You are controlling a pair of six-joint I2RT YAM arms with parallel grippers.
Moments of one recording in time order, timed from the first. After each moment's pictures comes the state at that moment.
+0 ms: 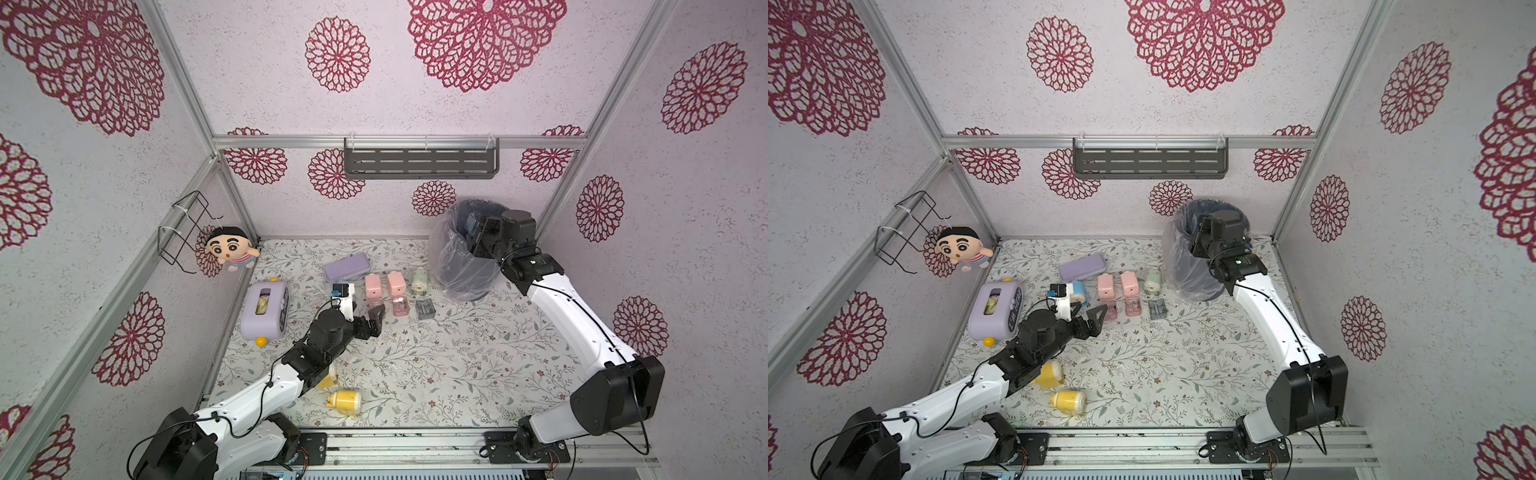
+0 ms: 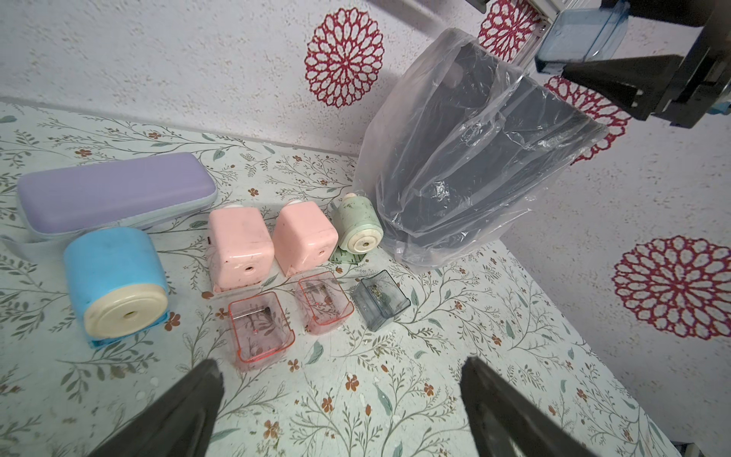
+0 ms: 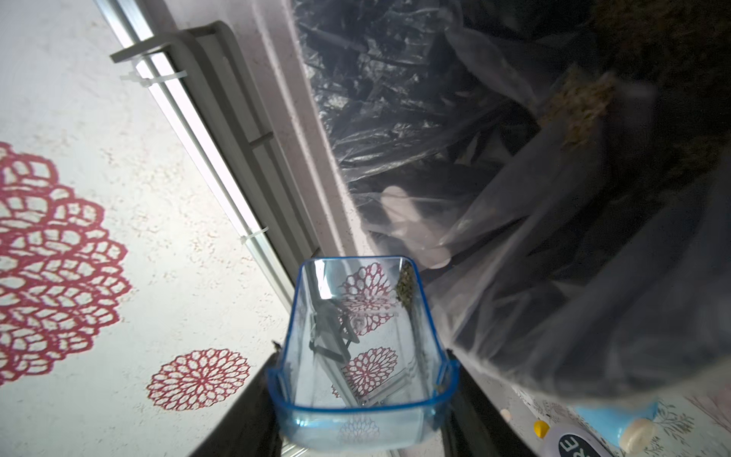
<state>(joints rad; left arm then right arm) -0.65 1.08 0.52 0.27 -0.13 -0.45 0.29 1.48 1.46 -0.27 0.06 1.90</state>
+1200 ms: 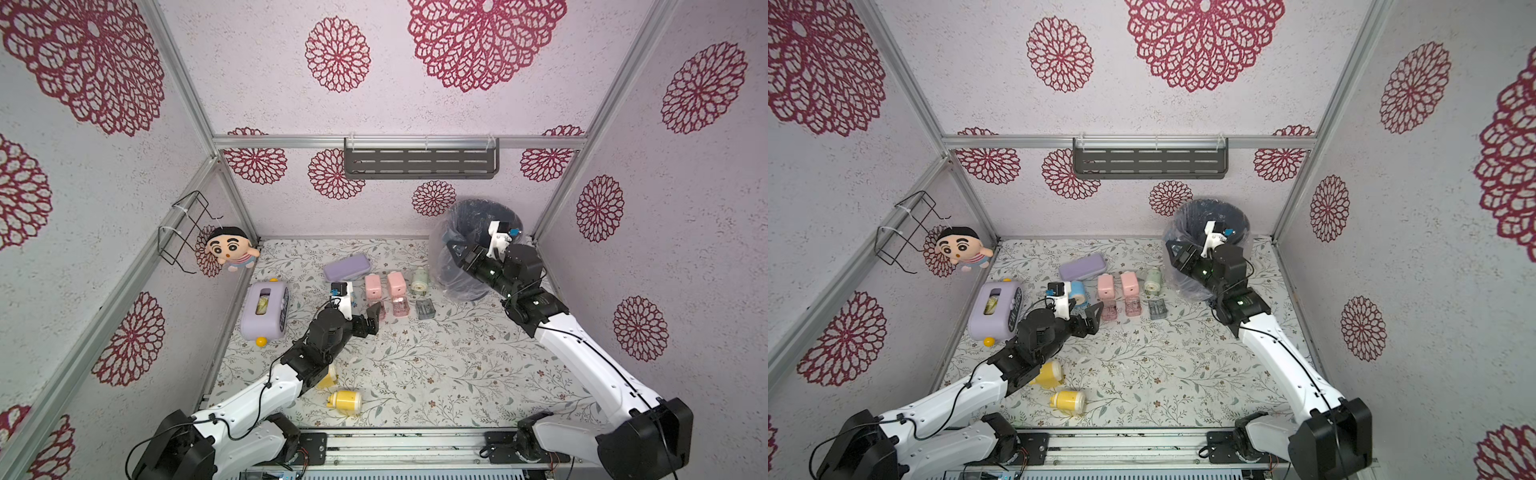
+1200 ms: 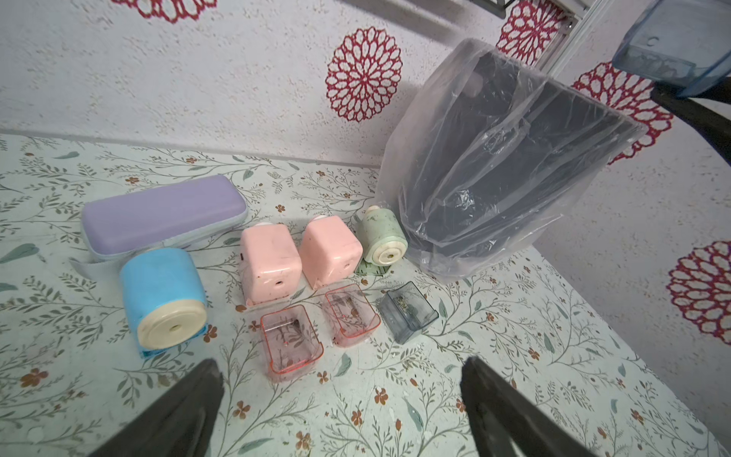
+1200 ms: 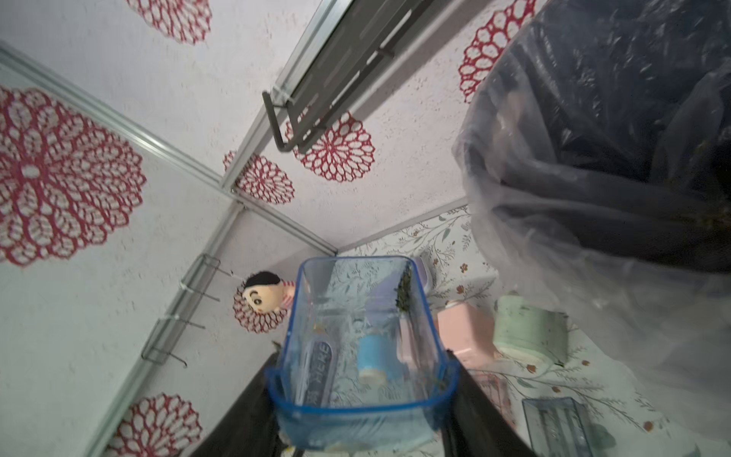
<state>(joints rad) -0.65 1.09 0.54 0.25 -0.19 -0.39 0.41 1.19 1.03 0.01 -0.21 0.78</state>
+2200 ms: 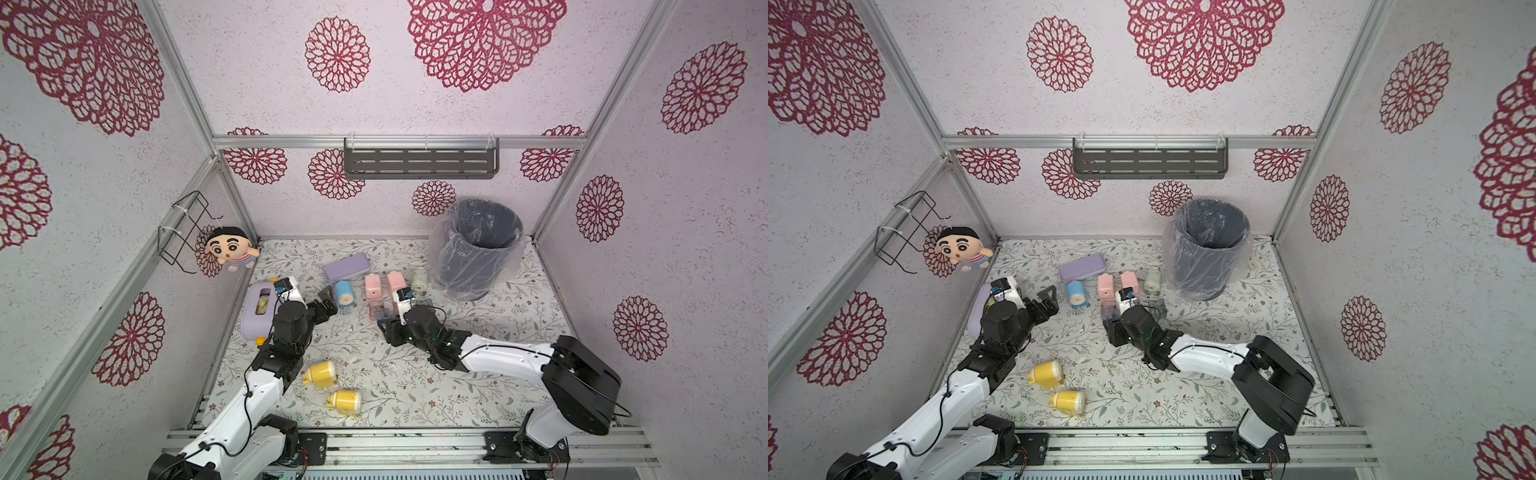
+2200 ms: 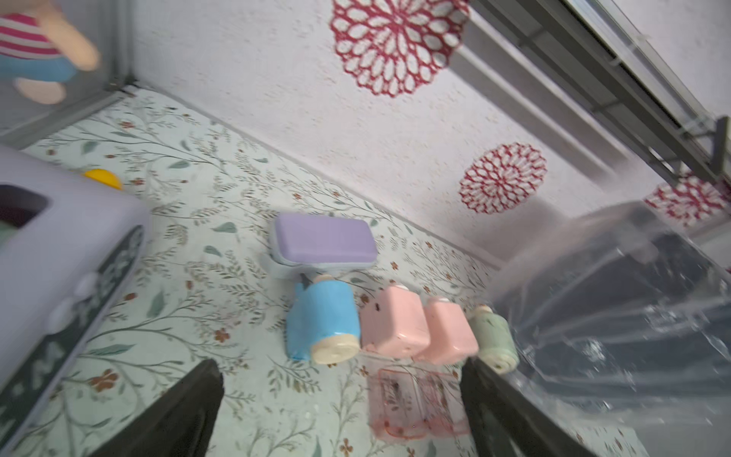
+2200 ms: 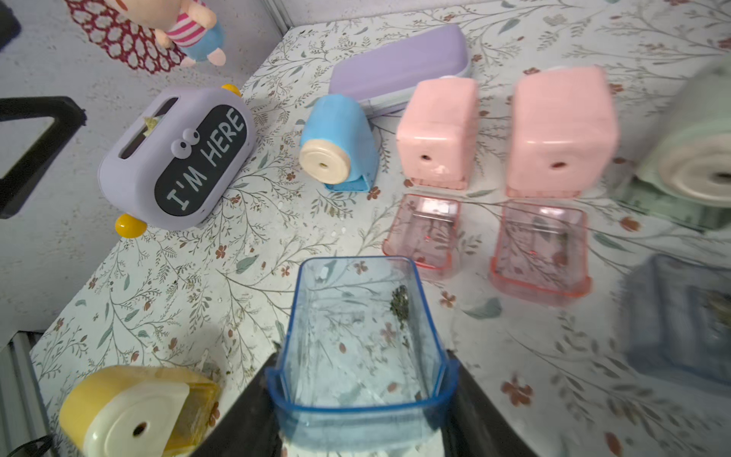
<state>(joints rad) -0.23 0.92 0.50 0.11 -0.20 -0.60 1.00 1.64 0.93 0.19 0.18 0.52</state>
